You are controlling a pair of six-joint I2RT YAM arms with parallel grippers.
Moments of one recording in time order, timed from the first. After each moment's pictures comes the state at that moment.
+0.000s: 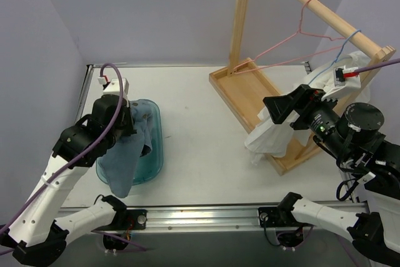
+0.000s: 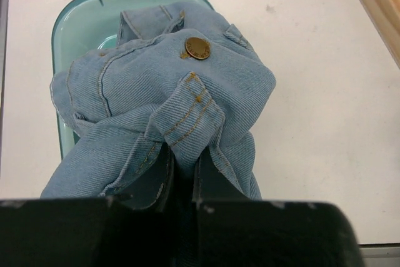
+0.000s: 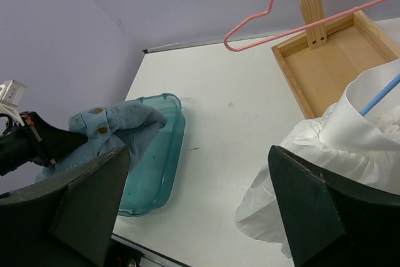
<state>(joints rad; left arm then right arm) -0.60 0.99 1.38 -1.03 -0.45 -0.42 0.76 0.91 1.70 -0.95 0.36 0.55</state>
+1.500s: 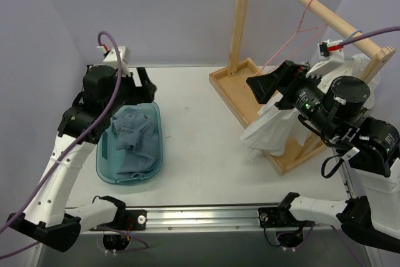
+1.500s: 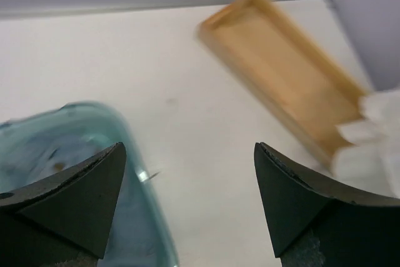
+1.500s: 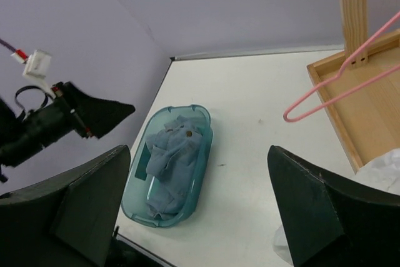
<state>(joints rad) -0.35 1.16 1.48 -0.74 -0.12 -0.33 0.76 1.08 1.88 -0.90 0.28 0.55</state>
